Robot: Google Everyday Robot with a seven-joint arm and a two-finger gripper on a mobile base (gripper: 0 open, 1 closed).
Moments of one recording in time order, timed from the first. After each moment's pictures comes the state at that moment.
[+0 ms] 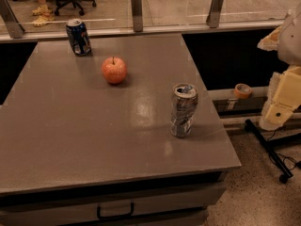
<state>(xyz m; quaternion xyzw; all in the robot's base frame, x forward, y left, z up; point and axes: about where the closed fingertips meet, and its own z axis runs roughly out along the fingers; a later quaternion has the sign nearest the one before) 0.438 -0.217 0.976 -0.60 0.78 -0.03 0.16</state>
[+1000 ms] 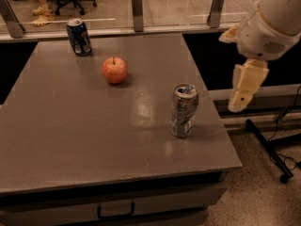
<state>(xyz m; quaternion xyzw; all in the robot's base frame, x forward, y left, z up) 0.503 -0.179 0.954 -0.67 0.71 -0.03 0.19</state>
